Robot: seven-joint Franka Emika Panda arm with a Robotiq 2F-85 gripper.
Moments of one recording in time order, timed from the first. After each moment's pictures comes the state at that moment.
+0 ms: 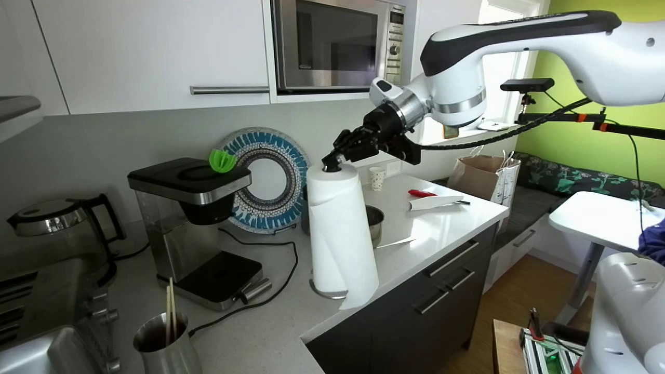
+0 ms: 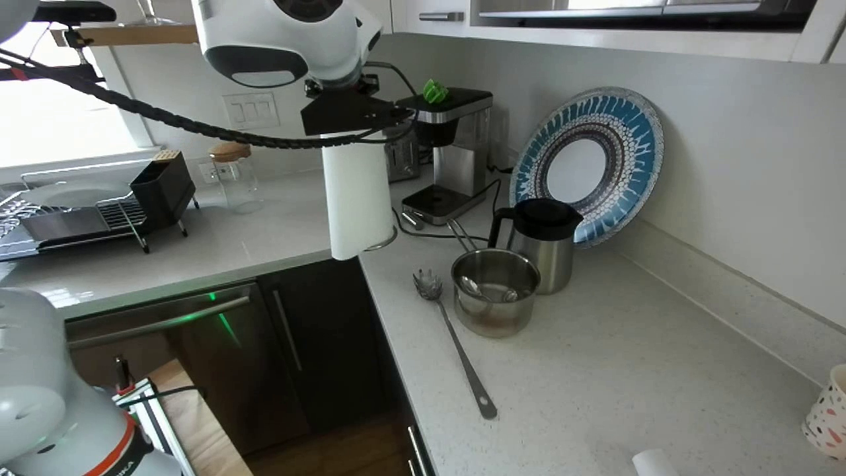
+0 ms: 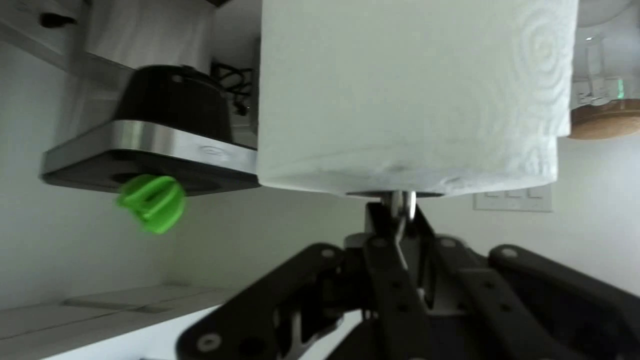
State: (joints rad) arm -0.05 -0.39 -0.13 -2.15 1.05 2.14 -1.55
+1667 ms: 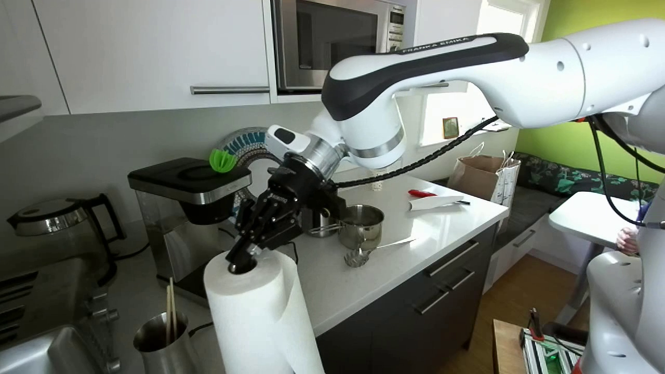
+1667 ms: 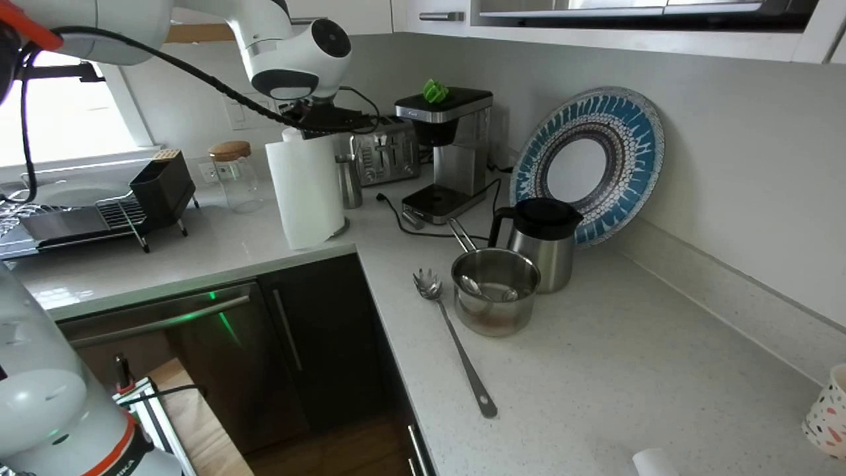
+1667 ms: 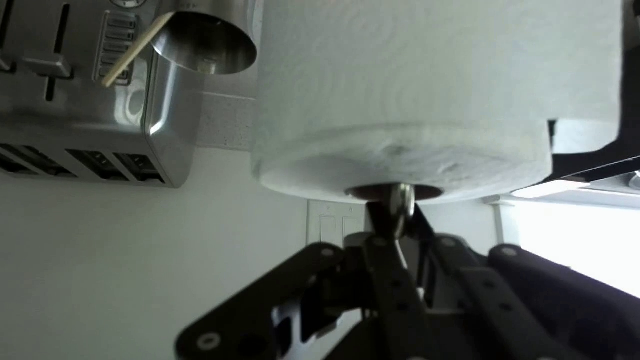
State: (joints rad) arm 0.12 -0.02 0.09 -1.90 1.04 2.12 -1.64
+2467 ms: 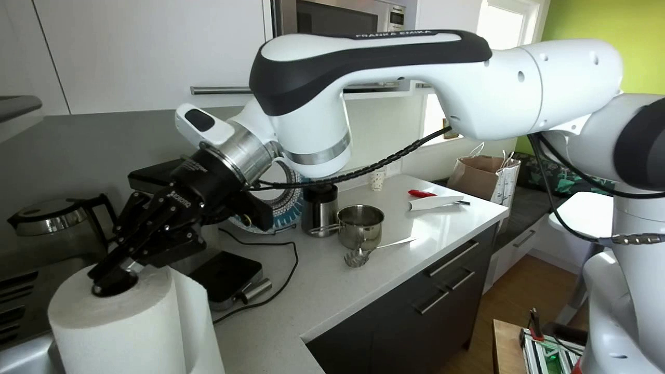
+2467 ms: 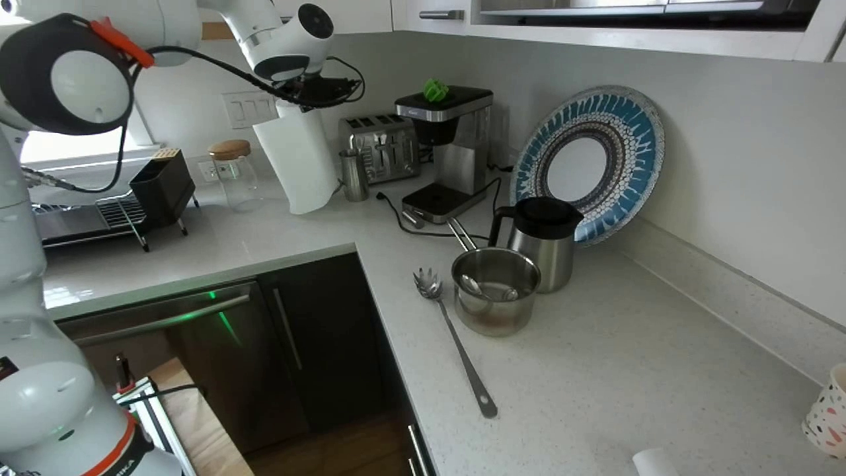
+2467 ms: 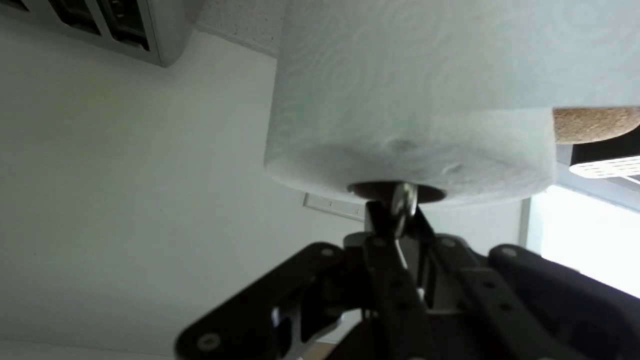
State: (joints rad) arm 0.20 0.24 0.23 -1.53 0.99 2.26 -1.66
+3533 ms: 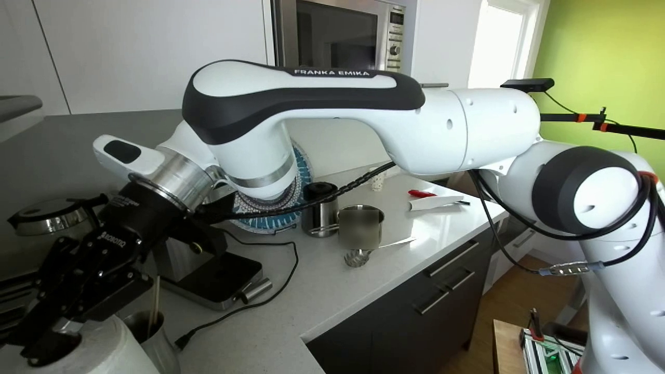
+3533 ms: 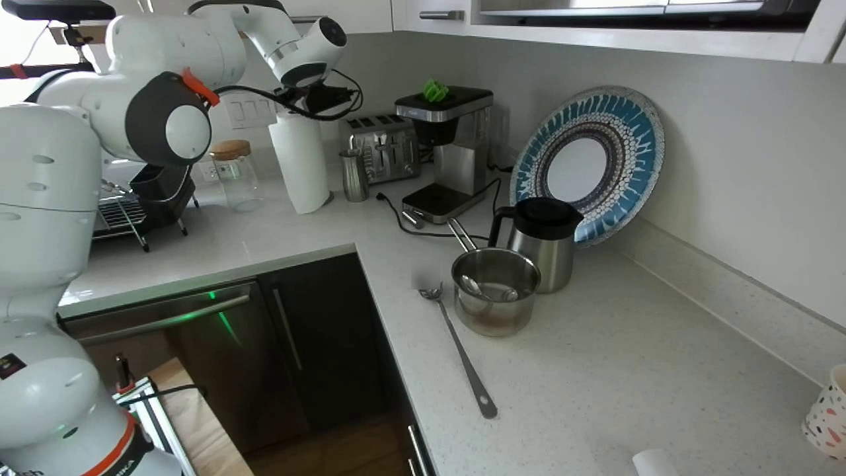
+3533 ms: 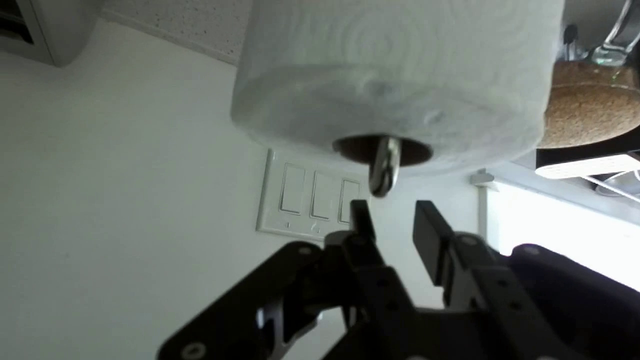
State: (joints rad) arm 0.25 0.54 0.25 -1.14 0.84 2.07 -1.52
